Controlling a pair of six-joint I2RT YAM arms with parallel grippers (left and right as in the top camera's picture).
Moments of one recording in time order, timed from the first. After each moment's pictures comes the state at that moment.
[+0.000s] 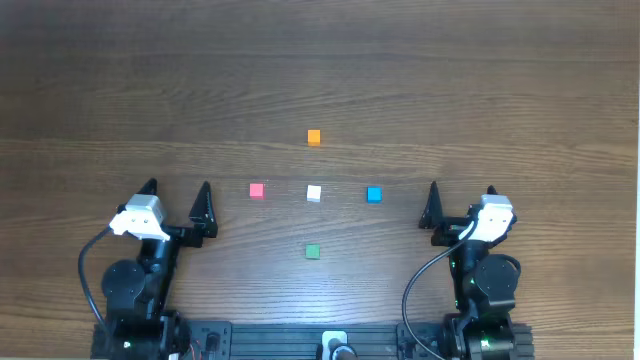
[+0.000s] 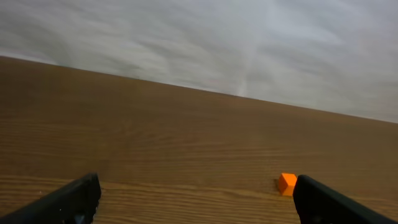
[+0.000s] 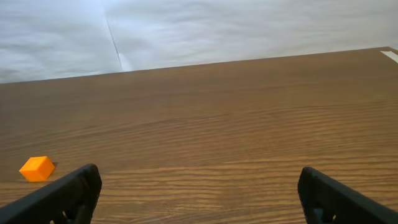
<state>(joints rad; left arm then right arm) 0.01 0.01 0.01 -0.06 0.14 -0.23 0.07 0.07 0.01 -0.06 0.11 0.10</state>
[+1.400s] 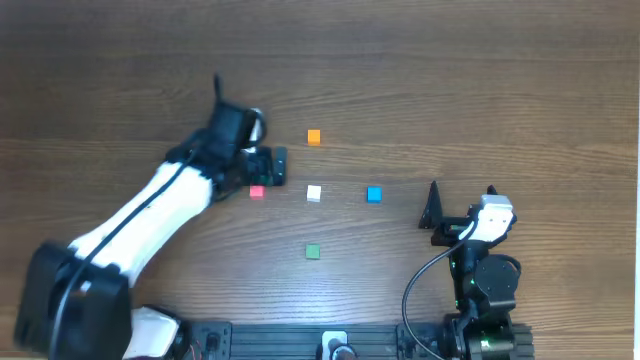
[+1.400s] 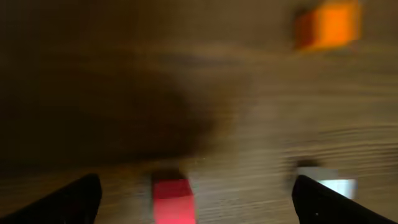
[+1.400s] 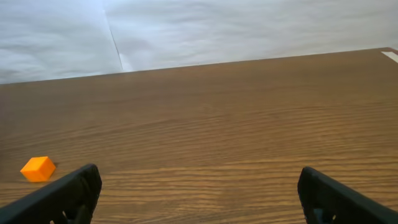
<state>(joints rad) -0.40 1.58 0.93 -0.53 0.02 -0.38 0.07 0.07 0.01 -0.06 0.10 0.11</state>
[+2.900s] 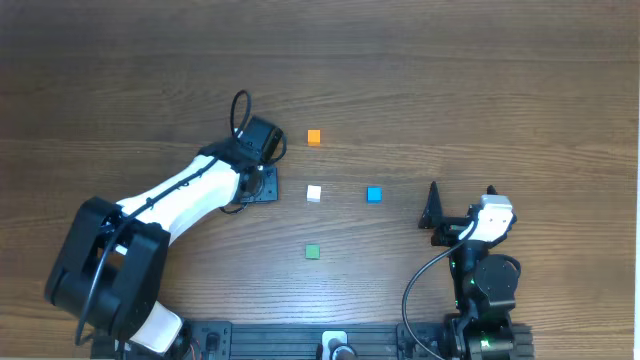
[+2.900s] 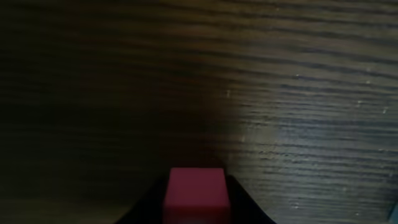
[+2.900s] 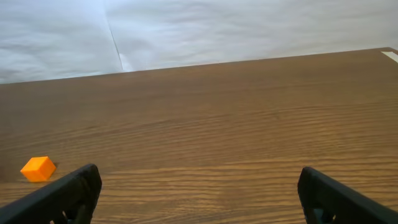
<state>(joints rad) -0.47 1.73 0.93 -0.59 -0.09 -0.51 0.07 0.07 0.01 -0.06 0.10 0.10</state>
